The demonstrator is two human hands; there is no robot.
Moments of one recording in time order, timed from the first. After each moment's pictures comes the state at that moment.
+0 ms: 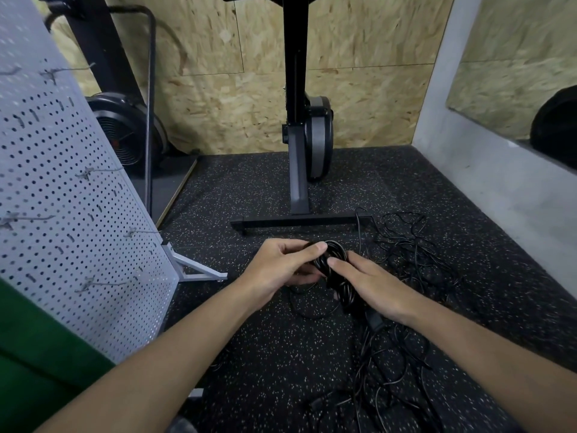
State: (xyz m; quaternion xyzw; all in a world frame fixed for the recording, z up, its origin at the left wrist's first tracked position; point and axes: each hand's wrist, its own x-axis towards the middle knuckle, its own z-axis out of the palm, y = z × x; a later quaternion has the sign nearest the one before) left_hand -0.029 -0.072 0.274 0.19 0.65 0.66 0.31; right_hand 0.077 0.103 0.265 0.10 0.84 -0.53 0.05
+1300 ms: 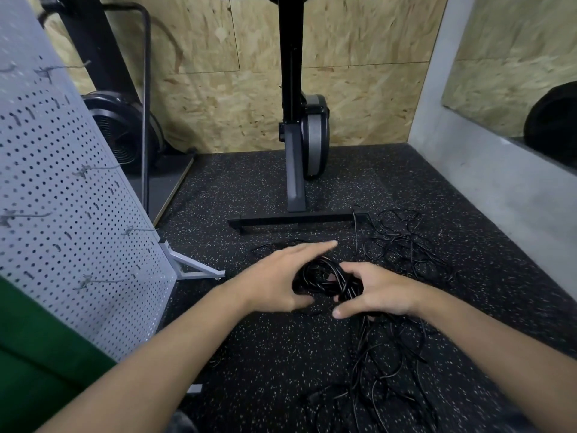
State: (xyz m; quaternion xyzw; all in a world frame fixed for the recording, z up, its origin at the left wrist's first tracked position) left_hand -0.035 -0.089 0.266 0.53 0.81 0.21 0.13; right_hand 0.084 0.122 0.266 0.06 0.87 -0.46 0.18
